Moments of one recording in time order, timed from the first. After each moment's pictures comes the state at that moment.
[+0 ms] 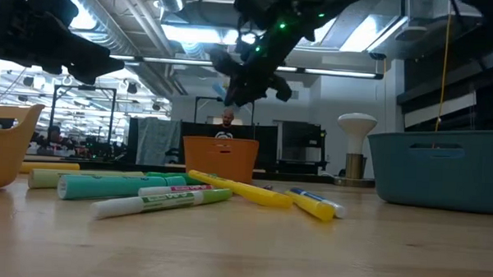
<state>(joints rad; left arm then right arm) 0.03 0.01 0.06 -0.12 -0.03 0.00 -0.21 1.92 1.56 -0.33 0.46 0.51</state>
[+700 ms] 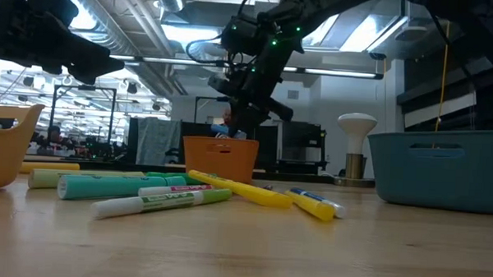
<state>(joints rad) 0.03 0.01 0.06 -0.12 -0.03 0.00 -0.27 2.07 1.75 -0.67 0.20 0.59</state>
